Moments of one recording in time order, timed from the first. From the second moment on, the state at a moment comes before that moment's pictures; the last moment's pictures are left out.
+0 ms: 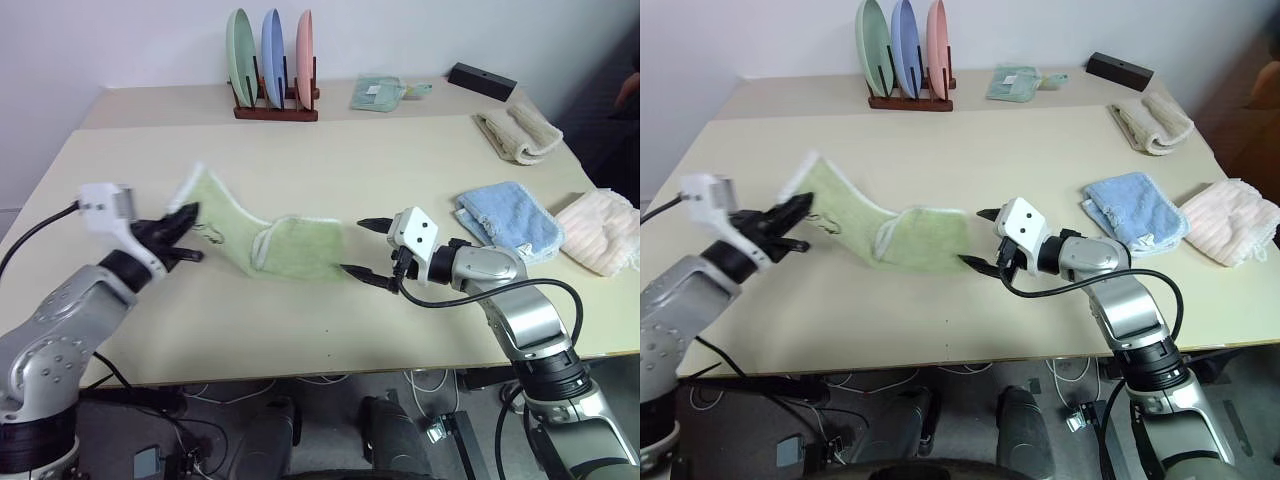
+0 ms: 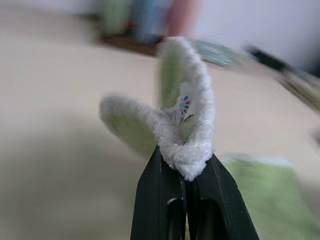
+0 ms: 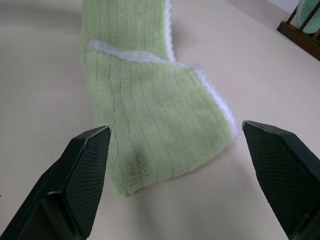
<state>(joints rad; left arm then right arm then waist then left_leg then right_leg) -0.18 0.68 0.23 -0.52 -1.00 0.73 -0.17 -0.40 -0.54 0.16 -0.21 0.20 0.36 0.85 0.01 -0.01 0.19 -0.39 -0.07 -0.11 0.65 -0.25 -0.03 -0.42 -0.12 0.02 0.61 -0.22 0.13</state>
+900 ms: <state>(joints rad) -0.29 0.48 0.01 -0.46 -0.66 0.78 -0.43 -0.36 -0.57 0.14 -0.20 0.18 0.37 0.79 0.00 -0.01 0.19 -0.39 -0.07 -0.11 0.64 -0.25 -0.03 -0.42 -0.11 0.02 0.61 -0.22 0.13</state>
